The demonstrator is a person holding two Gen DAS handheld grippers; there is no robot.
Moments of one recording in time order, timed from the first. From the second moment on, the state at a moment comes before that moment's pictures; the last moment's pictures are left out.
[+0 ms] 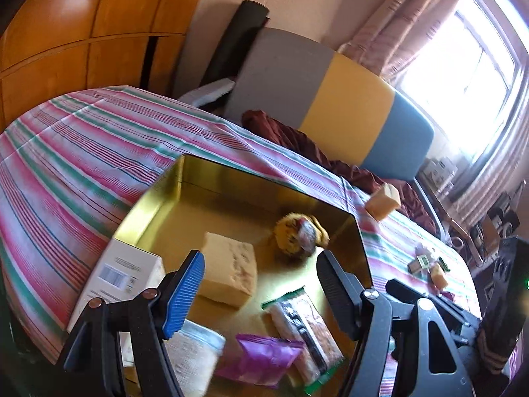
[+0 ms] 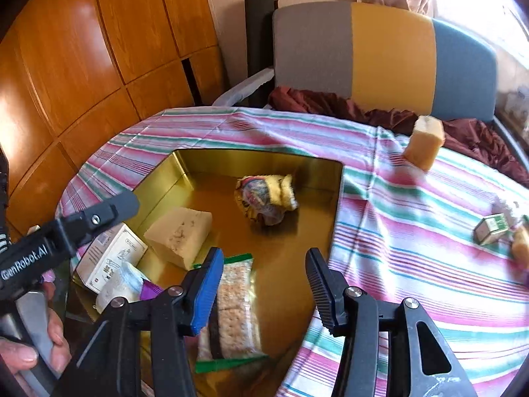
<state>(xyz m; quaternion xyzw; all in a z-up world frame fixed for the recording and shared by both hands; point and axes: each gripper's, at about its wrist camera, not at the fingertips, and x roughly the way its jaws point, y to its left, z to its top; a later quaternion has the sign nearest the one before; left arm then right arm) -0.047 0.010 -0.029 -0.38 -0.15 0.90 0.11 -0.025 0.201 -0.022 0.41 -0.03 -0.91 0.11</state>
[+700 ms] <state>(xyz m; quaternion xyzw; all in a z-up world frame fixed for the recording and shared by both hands) 0.018 0.127 -0.021 -0.37 -0.06 0.89 0.28 0.039 0.403 -0.073 0.44 -0.08 -0.89 -0.08</state>
